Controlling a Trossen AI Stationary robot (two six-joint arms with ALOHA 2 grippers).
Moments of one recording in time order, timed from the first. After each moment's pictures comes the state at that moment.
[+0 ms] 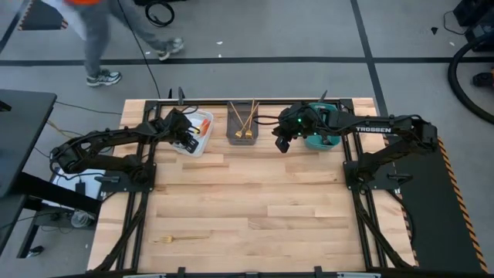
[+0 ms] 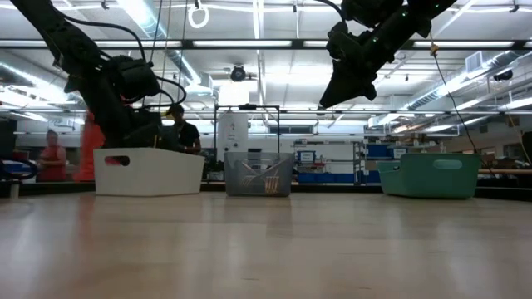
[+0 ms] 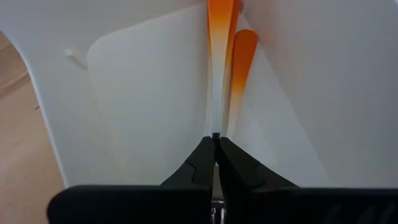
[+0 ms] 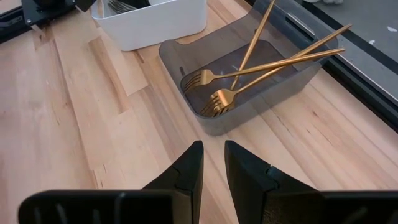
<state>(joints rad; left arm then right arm) 0.72 1.20 0.43 -0.21 -0.03 -0.15 -0.30 1.31 0.95 -0.35 0.05 0.24</state>
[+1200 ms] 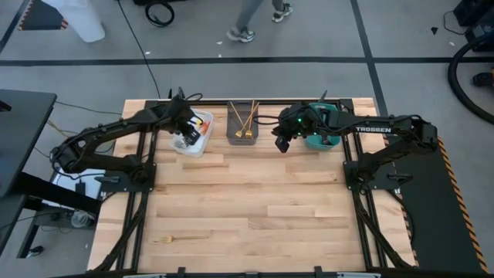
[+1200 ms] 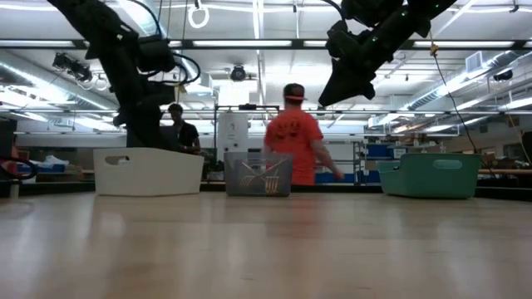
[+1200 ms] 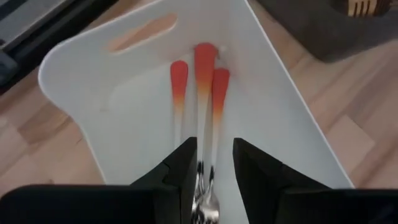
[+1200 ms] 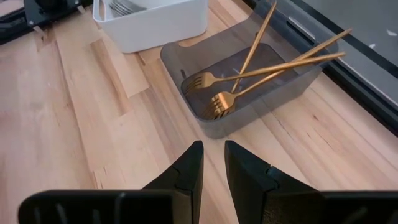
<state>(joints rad) 0.71 1.20 0.71 -0.53 -0.03 -0.08 -0.30 1.31 0.95 -0.34 0.05 0.24</state>
